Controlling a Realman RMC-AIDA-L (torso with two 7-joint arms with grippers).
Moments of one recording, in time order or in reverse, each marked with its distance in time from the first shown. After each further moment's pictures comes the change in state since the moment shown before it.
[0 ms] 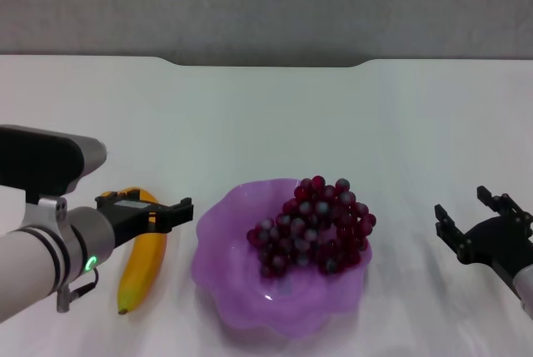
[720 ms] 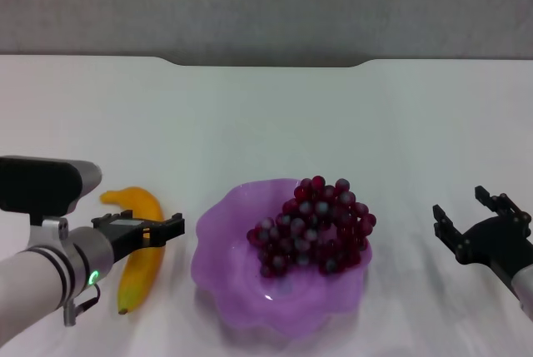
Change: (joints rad) left arm -0.087 -0.005 0.022 0.268 -0.011 0.172 -0.097; right arm 0.000 0.000 -0.002 0.002 -0.005 -0.001 -0.001
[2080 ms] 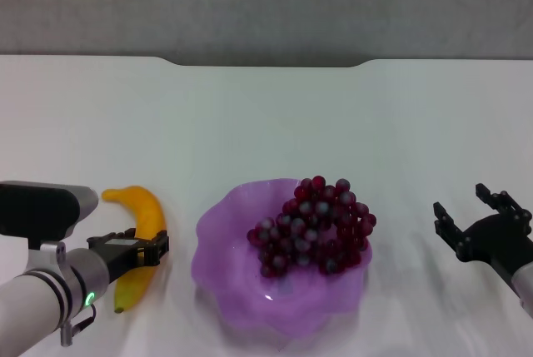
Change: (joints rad) left arm -0.010 -0.001 0.043 0.127 -0.010 0.111 -0.016; right arm 0.007 0.000 0.000 -0.006 0.005 -0.003 0.000
